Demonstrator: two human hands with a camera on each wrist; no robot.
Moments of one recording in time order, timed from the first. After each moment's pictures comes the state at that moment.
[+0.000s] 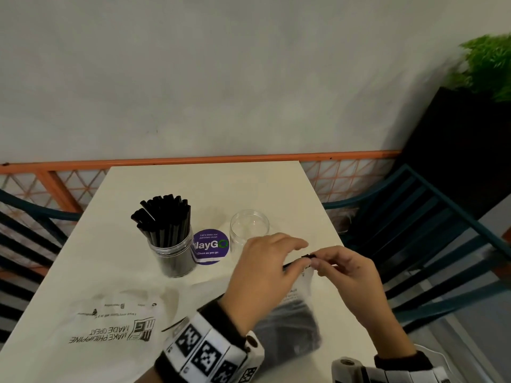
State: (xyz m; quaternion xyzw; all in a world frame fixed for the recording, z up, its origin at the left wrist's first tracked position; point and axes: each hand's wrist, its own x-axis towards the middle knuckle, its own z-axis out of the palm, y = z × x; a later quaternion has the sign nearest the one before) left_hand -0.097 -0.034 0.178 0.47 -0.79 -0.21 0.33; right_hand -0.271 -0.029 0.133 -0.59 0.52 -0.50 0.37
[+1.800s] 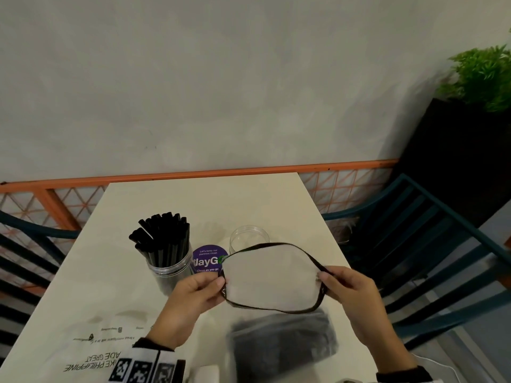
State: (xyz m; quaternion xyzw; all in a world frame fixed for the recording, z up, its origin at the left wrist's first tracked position) left_hand -0.005 -0.055 0.106 0.53 -0.37 -0.61 0.45; right_hand -0.276 -0.045 0.110 -0.42 0.64 -0.49 0.42
